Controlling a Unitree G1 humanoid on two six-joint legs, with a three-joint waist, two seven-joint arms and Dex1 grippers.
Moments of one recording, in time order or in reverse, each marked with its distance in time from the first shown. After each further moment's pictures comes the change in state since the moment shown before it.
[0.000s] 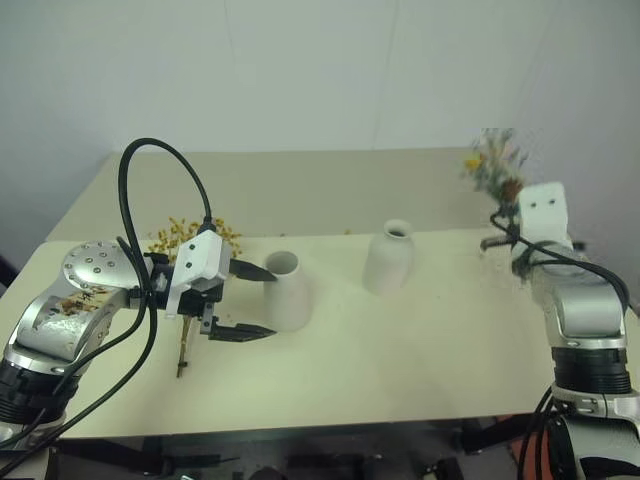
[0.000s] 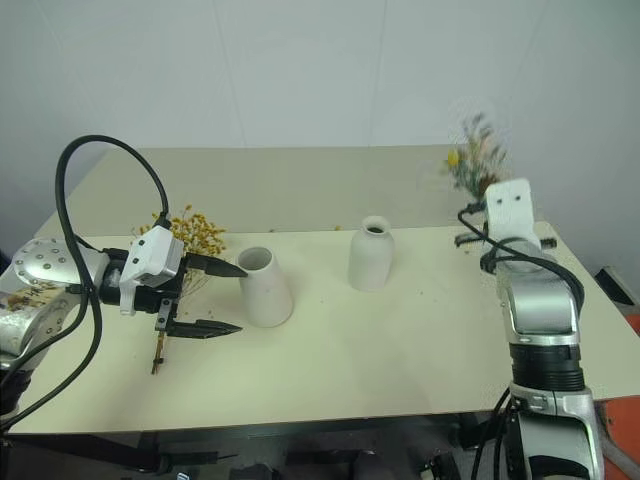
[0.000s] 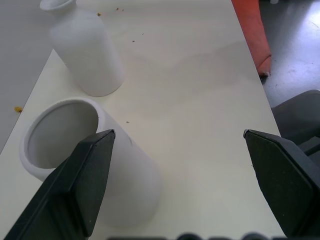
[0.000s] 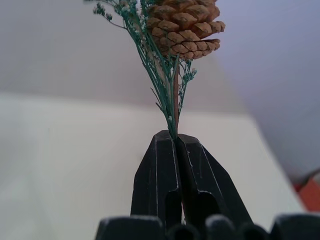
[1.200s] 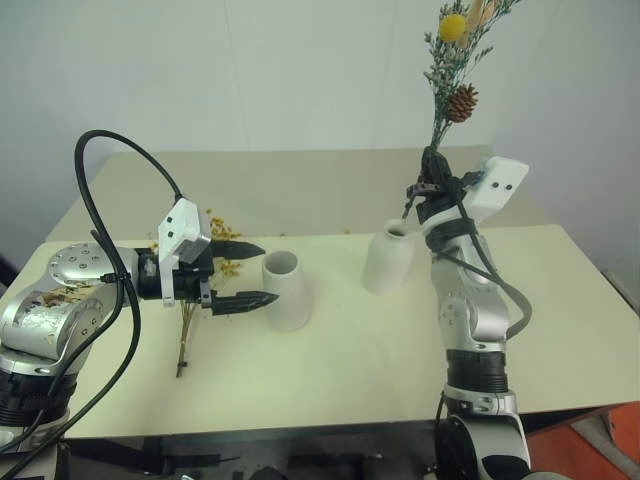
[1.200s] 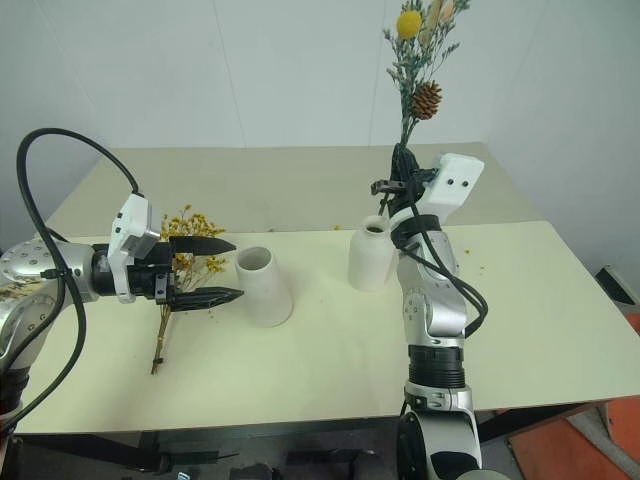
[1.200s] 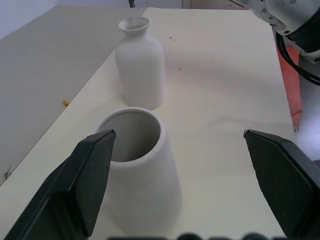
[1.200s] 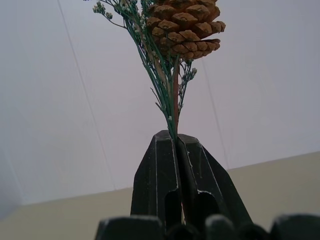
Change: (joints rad) left arm 0.002 -0.065 0.129 -0.015 -0.124 0.235 0.198; right arm -0.027 0.512 -0.017 0.028 0.248 -0.665 0.087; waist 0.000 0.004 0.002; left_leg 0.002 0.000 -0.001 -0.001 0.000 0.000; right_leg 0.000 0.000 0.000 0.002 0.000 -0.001
